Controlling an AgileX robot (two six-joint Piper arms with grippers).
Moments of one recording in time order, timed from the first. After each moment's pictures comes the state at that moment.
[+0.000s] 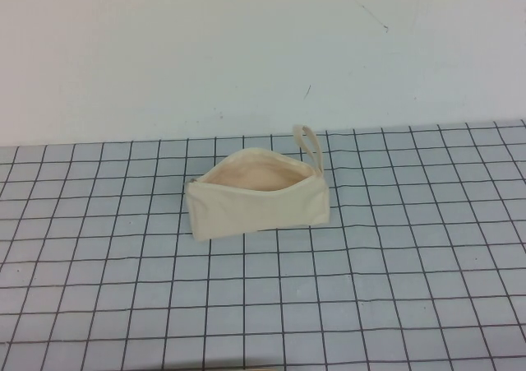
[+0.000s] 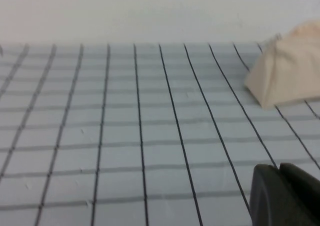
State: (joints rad) right arm -0.02 -0.01 0.02 -0.02 0.45 -0.02; left arm 0.03 -0.01 0.03 -0.50 0.29 0.41
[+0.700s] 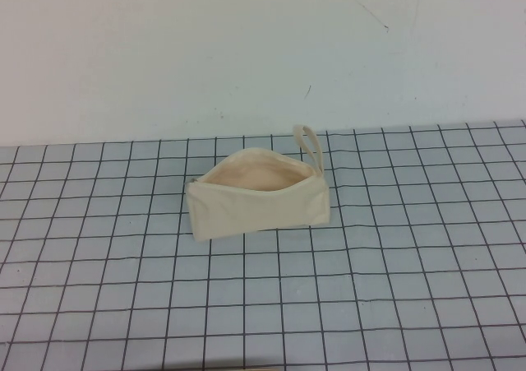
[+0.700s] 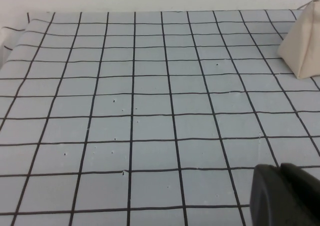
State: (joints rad) right arm -0.02 -0.01 0.02 -0.02 0.45 -0.02; left arm -0.03 -0.01 0.02 -0.01 0.37 -0.06
